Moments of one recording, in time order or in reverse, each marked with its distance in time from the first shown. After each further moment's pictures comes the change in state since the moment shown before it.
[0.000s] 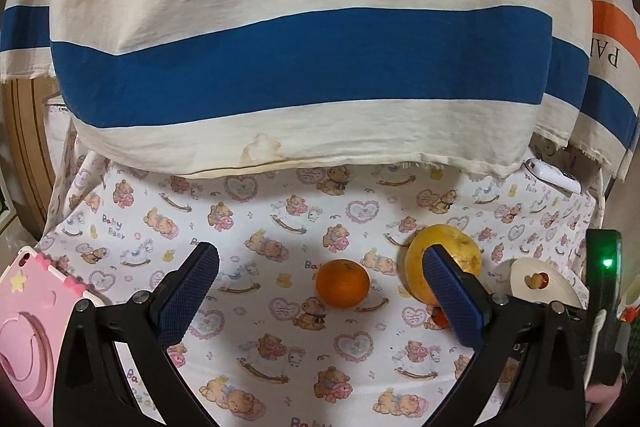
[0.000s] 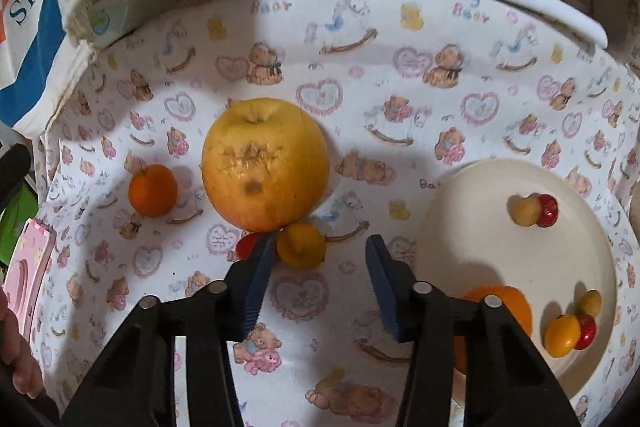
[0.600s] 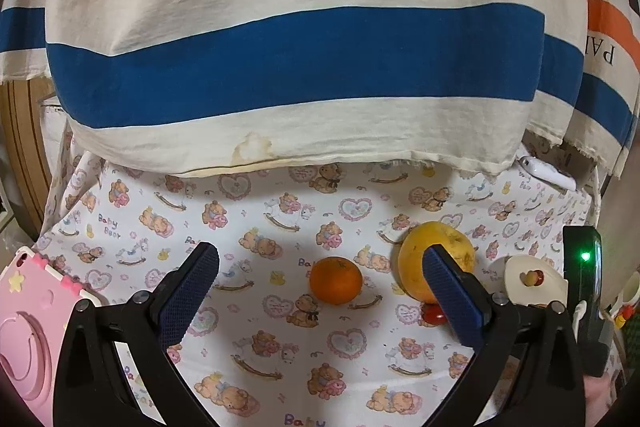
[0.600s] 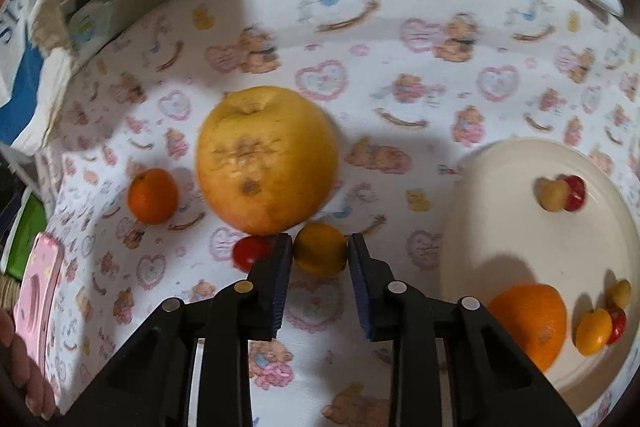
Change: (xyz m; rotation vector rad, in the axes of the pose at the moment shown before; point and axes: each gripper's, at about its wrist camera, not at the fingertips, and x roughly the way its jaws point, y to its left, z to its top) left arm -0.003 -0.004 0.000 0.000 0.008 -0.022; right arm 0.016 -0.004 0.001 0.075 0.036 0.043
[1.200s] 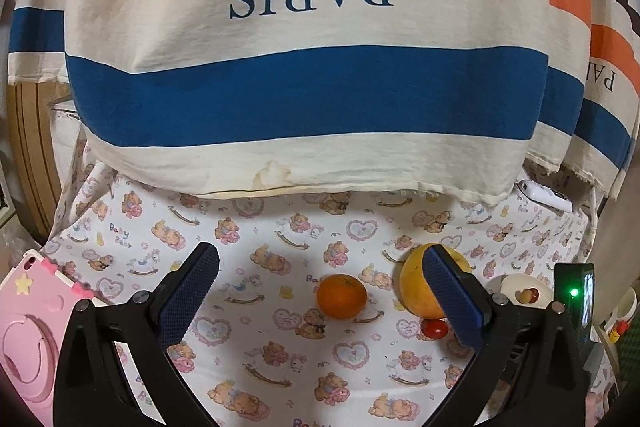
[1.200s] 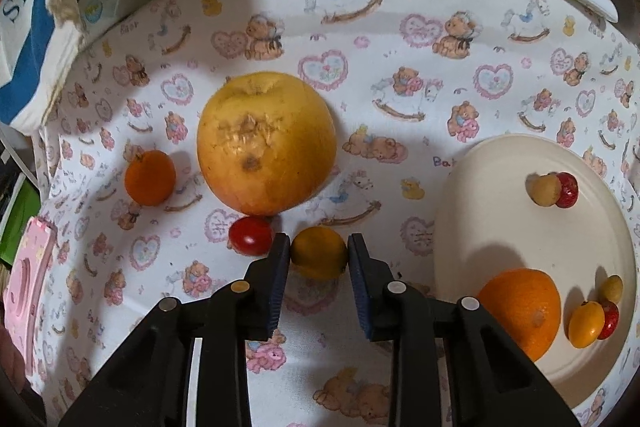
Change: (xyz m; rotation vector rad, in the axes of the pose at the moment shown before) left arm -0.016 0.010 0.009 -0.036 -0.057 0.013; right arm -0.002 0.003 -0.006 -0.059 0.022 -0.018
